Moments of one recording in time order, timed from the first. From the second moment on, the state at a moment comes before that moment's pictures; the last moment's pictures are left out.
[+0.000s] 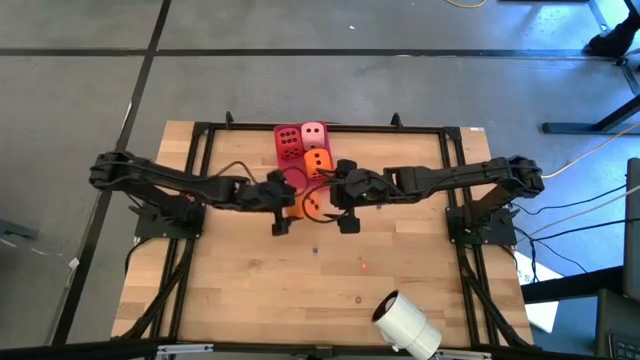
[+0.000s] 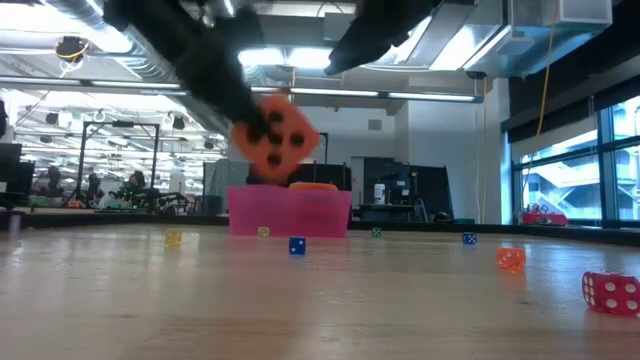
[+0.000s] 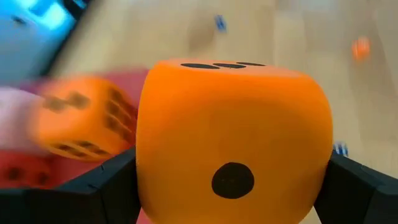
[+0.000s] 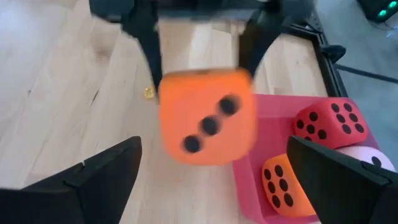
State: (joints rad) left arm -0.02 1.28 0.80 -0.17 -0.27 -0.02; right arm 0.08 1.58 1.28 -0.39 0.17 -0.19
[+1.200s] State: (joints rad) left arm 0.37 1.23 0.80 -0.22 -0.10 0.19; right arm 0.08 1.59 1.28 -0.56 0.21 0.02
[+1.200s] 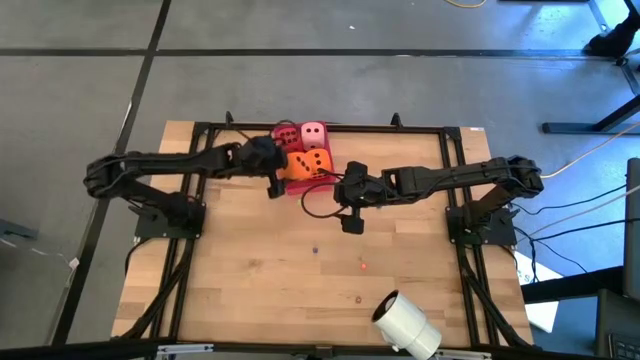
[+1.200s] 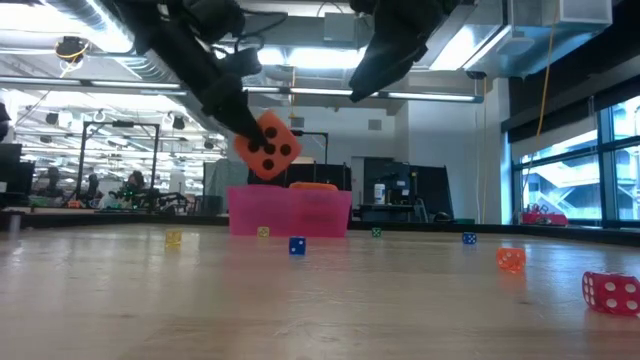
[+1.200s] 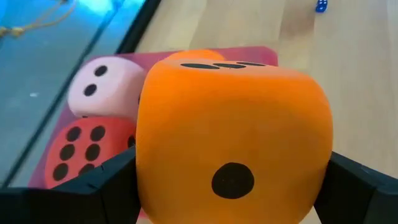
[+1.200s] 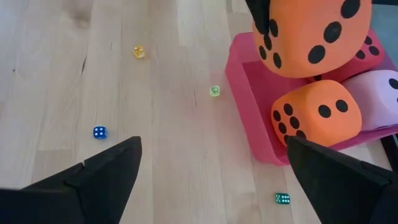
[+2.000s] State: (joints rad) left arm 0.49 1.35 0.80 -0.26 0.03 0.28; right arm 0.08 1.65 1.28 -0.47 0.14 -0.04
